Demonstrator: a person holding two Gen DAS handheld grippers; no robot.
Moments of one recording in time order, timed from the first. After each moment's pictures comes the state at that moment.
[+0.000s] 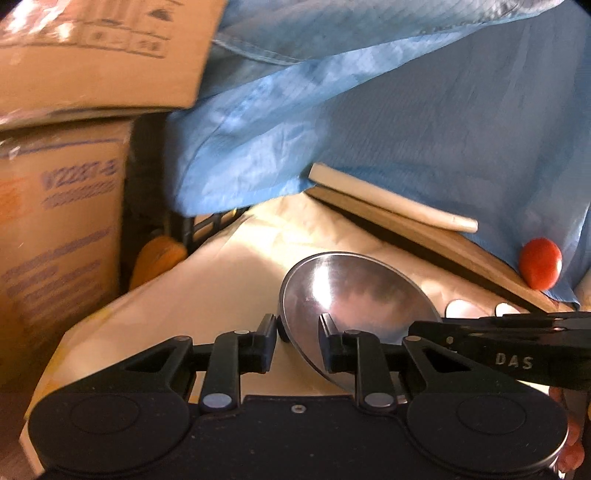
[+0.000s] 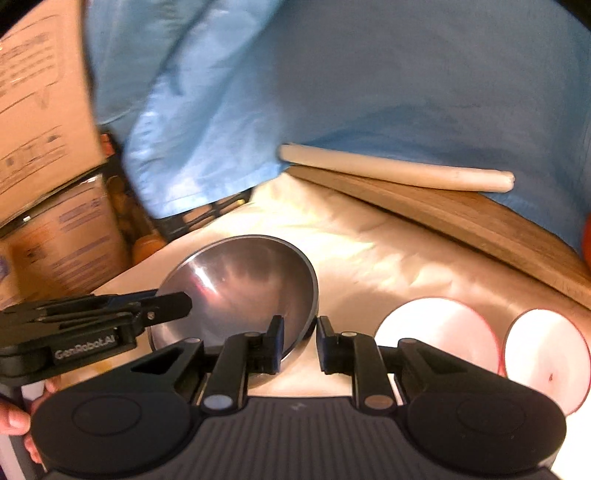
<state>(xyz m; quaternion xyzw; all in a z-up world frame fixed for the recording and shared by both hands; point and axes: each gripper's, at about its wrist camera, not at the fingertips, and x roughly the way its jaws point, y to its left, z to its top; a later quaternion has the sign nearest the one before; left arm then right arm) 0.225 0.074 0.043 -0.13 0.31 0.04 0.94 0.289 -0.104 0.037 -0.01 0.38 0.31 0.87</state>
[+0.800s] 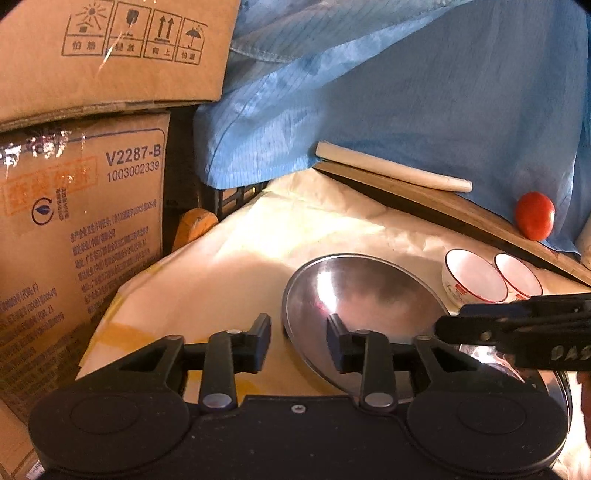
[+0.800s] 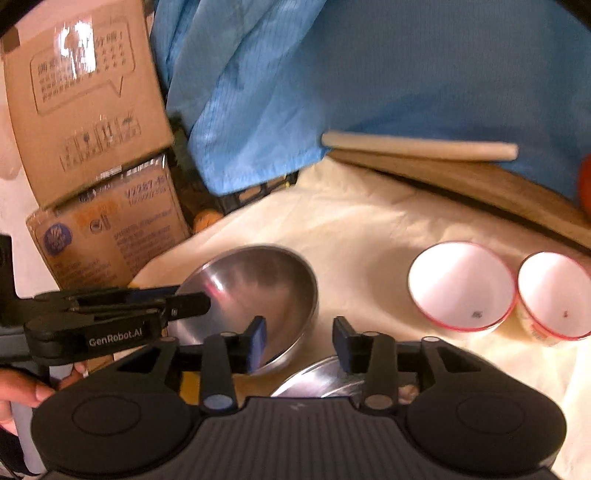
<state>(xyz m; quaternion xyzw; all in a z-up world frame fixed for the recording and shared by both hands) 0.177 0.065 0.045 -0.08 0.33 0.05 0.94 0.236 -0.130 0.041 0.02 0.37 0.35 0.86</state>
